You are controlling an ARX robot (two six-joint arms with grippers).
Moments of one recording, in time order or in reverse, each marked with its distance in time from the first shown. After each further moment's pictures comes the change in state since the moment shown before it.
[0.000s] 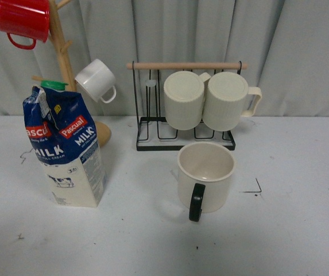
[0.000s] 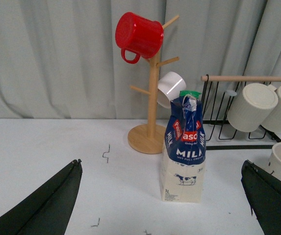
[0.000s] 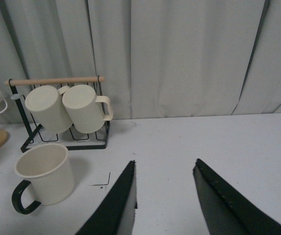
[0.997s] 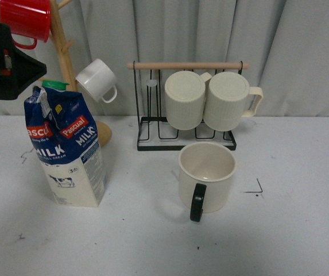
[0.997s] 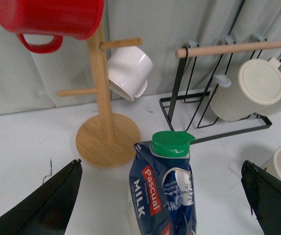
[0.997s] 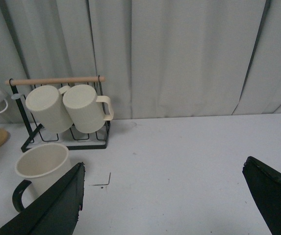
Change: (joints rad) left arm -0.024 1.433 0.684 0.417 0.211 0.048; right arm 0.000 0.000 0.000 0.000 -0.001 0.000
